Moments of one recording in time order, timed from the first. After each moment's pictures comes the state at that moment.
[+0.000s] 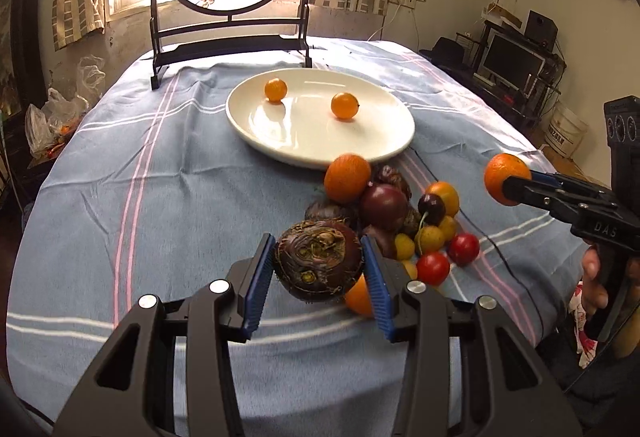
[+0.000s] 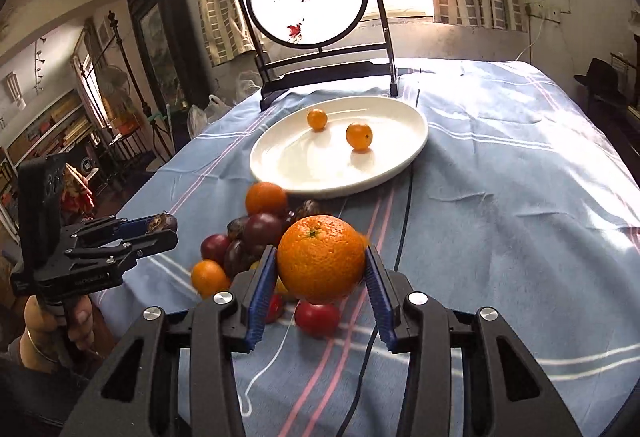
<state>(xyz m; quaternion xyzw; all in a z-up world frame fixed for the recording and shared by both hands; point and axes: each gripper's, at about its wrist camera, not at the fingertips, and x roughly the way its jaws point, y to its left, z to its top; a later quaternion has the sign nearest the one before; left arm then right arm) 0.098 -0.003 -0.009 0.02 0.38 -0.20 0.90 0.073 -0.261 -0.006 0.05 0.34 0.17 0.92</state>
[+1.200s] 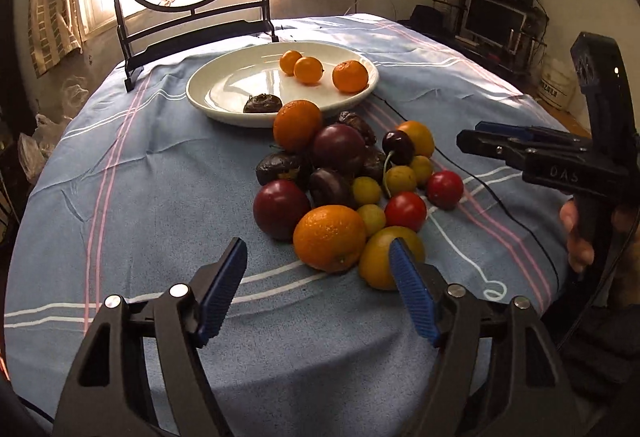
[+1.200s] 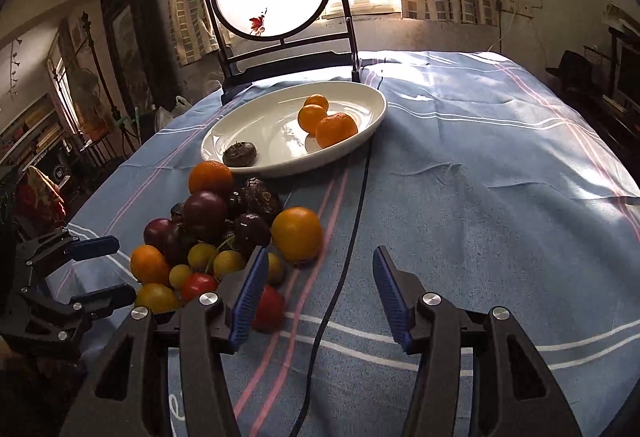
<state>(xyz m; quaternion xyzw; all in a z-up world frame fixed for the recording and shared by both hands) 0.060 -0.032 -0.045 0.08 0.39 -0.21 0.89 0.072 -0.273 -0.051 0.05 0.34 0.11 0.93</state>
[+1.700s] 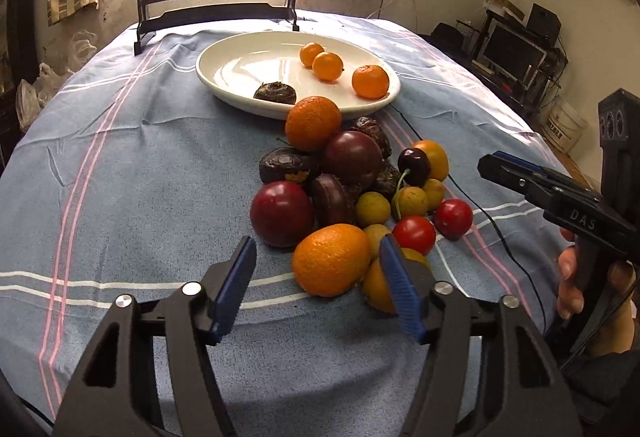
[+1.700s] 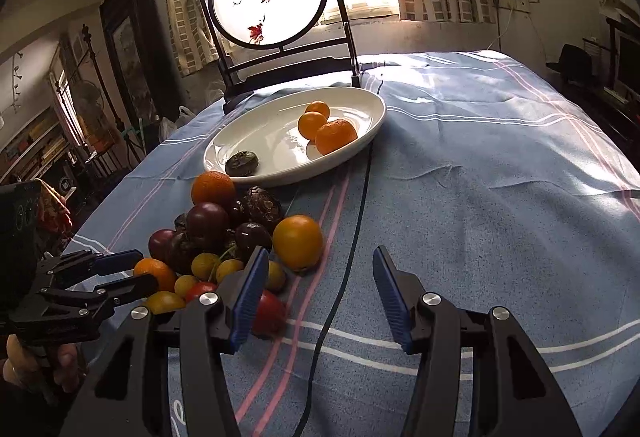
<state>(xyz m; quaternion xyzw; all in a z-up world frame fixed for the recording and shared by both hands) 0.080 -0.026 -0.056 -0.01 0.41 -0.20 0.89 0.071 -0.279 -0.050 0.07 0.33 0.12 0.94</state>
